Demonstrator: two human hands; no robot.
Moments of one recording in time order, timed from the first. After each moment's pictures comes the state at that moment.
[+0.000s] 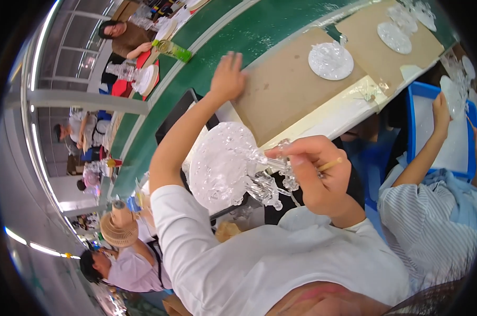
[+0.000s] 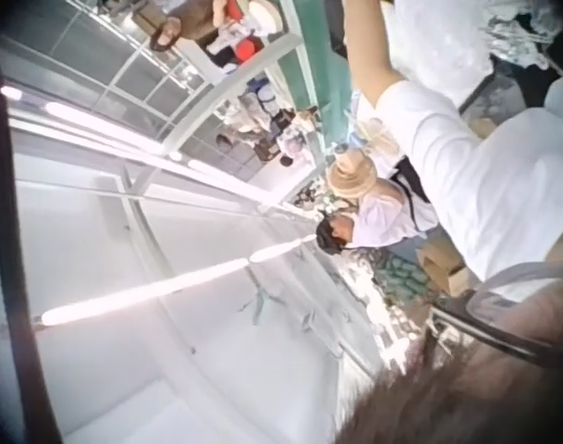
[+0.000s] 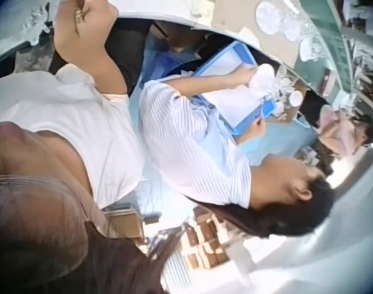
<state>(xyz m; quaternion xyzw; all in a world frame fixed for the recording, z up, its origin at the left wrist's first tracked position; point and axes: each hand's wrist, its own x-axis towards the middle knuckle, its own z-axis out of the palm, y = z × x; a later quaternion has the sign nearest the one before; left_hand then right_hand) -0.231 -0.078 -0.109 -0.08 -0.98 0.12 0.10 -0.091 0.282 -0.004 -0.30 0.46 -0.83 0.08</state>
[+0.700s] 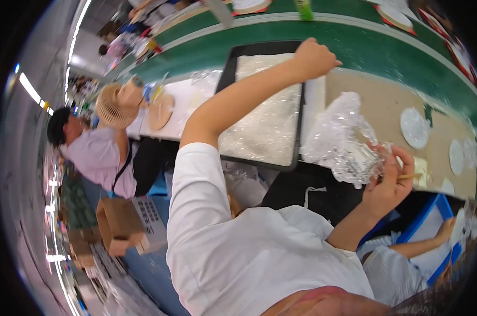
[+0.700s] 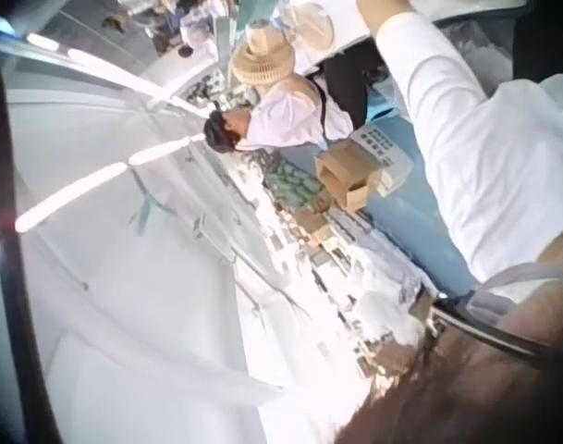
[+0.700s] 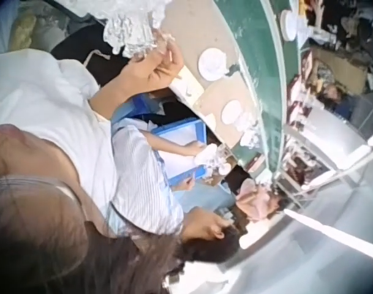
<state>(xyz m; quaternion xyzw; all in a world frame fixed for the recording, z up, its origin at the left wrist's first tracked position) -0.131 -0.058 -0.018 0.03 -0.98 0.20 0.03 -0.090 0.257 -0.021 -0.16 0.50 -0.85 0.06</state>
